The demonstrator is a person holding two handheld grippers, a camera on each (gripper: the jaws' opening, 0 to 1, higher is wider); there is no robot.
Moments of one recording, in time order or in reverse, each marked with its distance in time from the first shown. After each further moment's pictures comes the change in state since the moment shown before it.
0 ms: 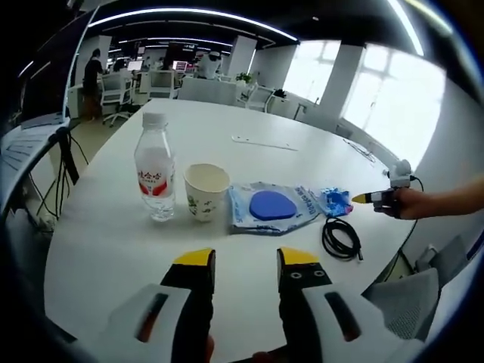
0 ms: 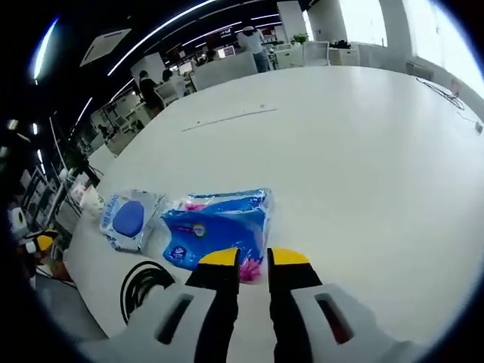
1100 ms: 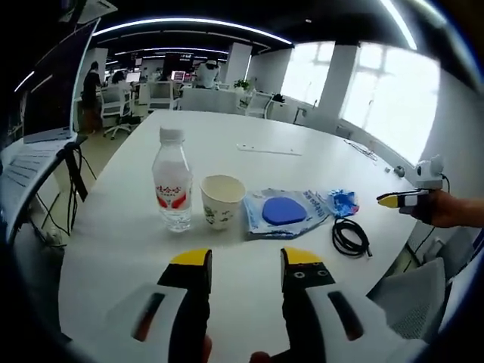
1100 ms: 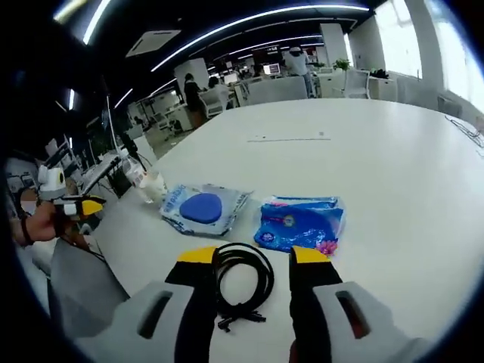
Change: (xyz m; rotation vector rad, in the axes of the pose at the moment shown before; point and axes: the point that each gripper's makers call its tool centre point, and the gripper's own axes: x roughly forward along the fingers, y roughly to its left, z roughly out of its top) left arm -0.010 0.021 0.006 0.055 -0.031 0.017; right arm -0.061 0.091 -0.018 -0.144 -0.093 0.150
